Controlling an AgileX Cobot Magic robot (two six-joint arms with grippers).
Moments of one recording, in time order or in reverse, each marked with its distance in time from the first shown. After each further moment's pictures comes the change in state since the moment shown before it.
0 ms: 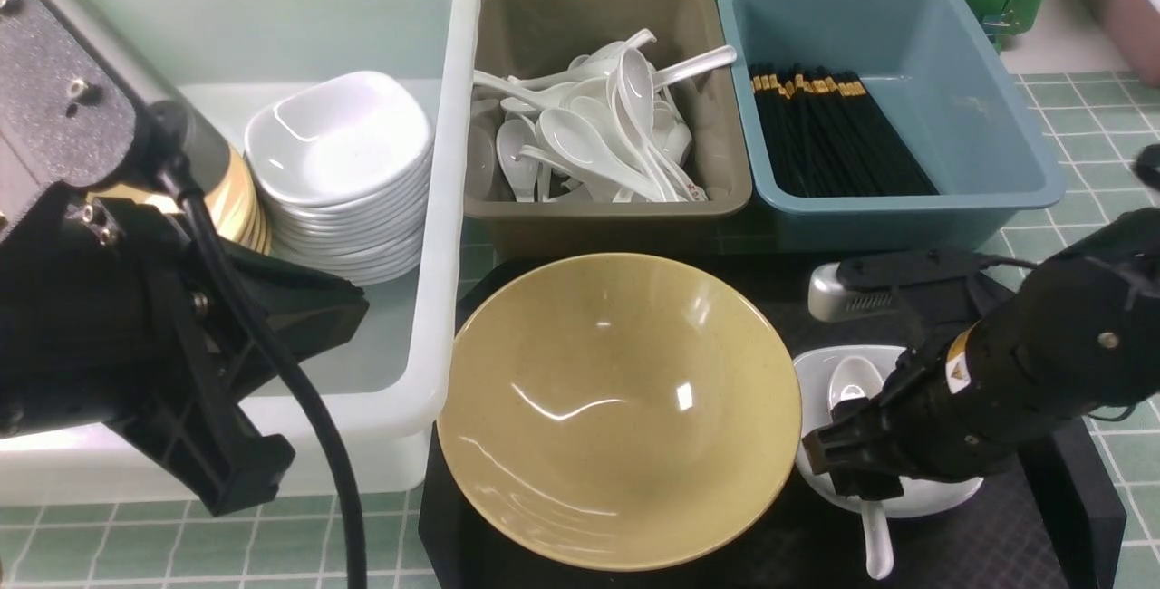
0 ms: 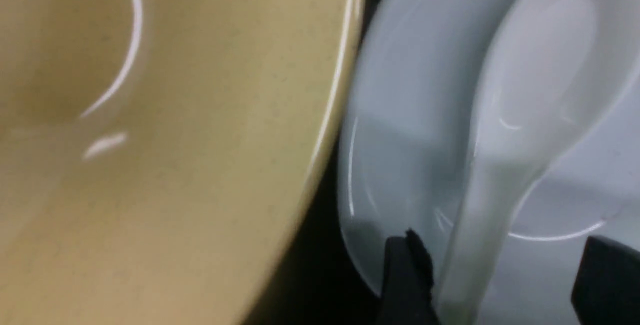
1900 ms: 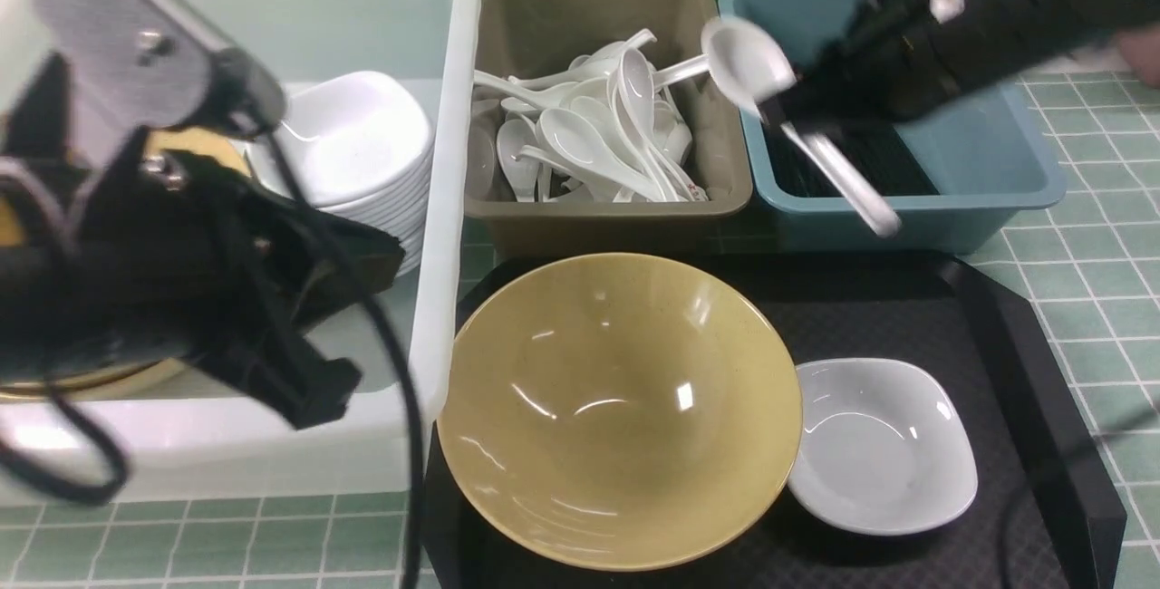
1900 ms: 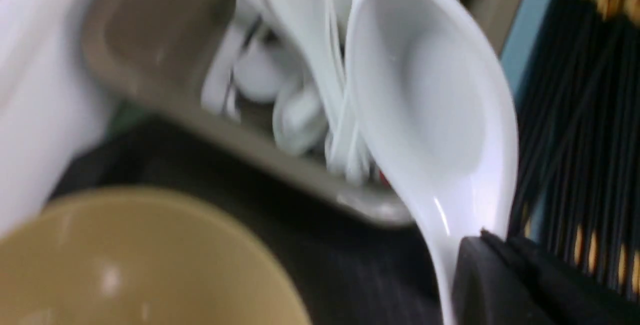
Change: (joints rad) right arm -0.079 0.137 -0.686 -0.024 0.104 -0.295; left arm 0.000 0.125 0.000 -0.025 -0.130 0.003
